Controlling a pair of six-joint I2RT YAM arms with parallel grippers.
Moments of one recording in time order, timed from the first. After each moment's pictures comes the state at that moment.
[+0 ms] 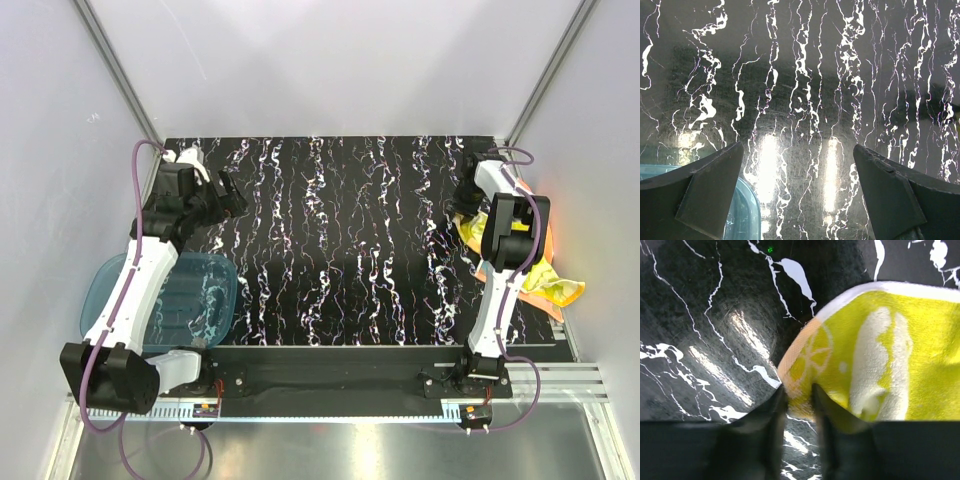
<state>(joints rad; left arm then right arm) -0.11 1.19 1.13 -0.59 0.10 -0.41 -0.10 2.22 1.76 -0.85 0.13 0.41</state>
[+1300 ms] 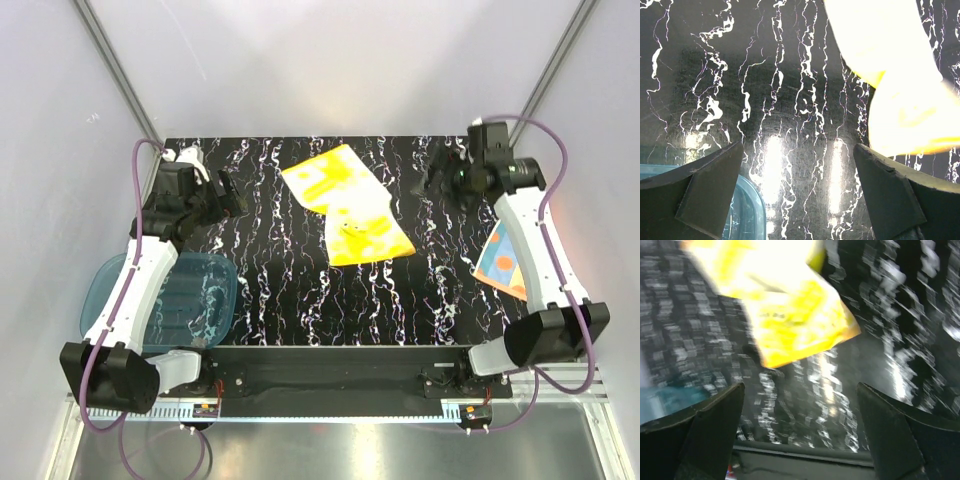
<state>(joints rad) -0.11 1.19 1.14 -0.59 0.08 -0.39 0.13 1.49 1.70 -0.99 -0.19 0.52</state>
